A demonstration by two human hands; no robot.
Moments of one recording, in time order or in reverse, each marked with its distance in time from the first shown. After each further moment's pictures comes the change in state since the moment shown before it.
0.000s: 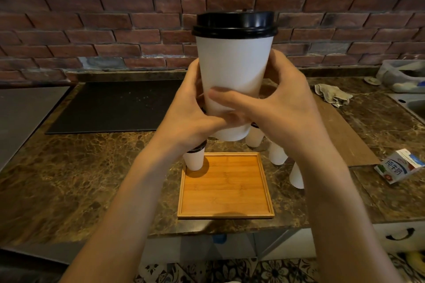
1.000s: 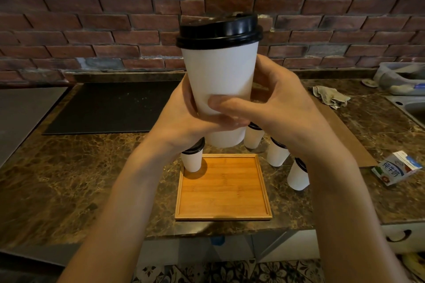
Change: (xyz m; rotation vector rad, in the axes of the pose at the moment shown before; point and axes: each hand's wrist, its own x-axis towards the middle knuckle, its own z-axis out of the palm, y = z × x) left_hand -0.003 0.005 -0.004 -0.045 -0.007 -0.049; right_hand 0.006 0.001 -0.009 0.077 -0.243 -0.034
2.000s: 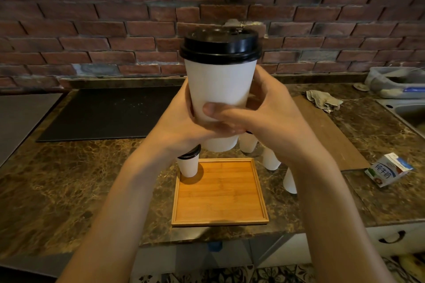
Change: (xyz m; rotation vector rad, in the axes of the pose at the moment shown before) left_hand 0.005 -0.005 0.000 0.057 -0.057 0.028; right_hand -0.001 0.009 0.004 0.083 0.033 0.018
